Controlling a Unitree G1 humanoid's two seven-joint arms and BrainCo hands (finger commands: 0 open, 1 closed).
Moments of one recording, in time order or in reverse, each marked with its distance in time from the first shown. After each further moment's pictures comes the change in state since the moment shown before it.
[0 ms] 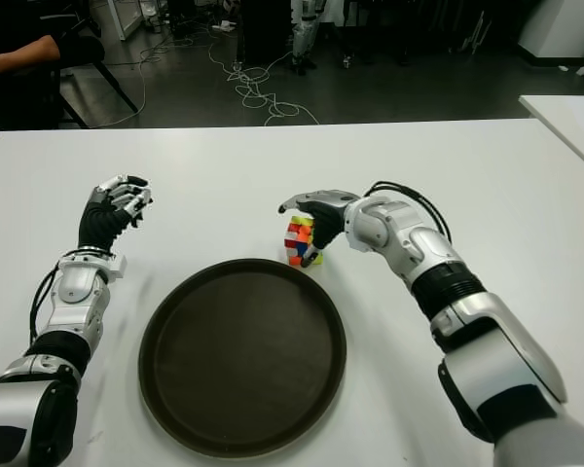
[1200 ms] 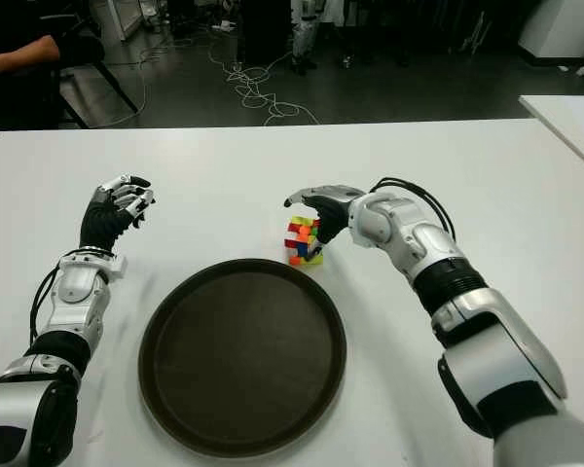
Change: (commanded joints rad) left arm 0.003 -0.005 0.000 -0.006 -0.007 -0.010 -0.024; right arm 0.005 -0.002 0.002 0.010 -0.009 0.007 -0.023
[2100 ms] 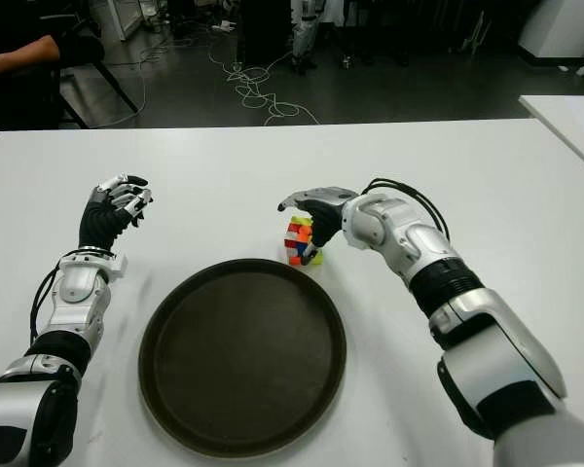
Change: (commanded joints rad) left arm -0.001 -0.001 -0.007 0.002 0.012 0.014 0.046; right arm 0.009 0.012 0.048 -0.008 -0.030 0.021 0.000
